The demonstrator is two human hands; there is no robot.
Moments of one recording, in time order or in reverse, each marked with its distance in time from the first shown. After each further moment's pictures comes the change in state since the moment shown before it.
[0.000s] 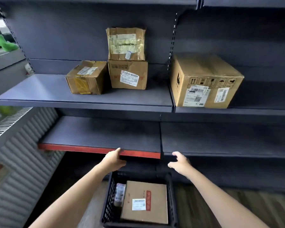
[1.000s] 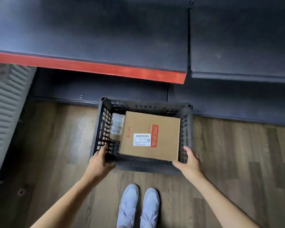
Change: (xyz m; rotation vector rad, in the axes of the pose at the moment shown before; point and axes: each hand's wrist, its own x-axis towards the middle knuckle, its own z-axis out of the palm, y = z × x) left_hand 0.087 -0.204 0.294 -0.120 -0.227 -0.381; right_hand 0.127 0.246 0.235 -0.023 -0.118 0.324
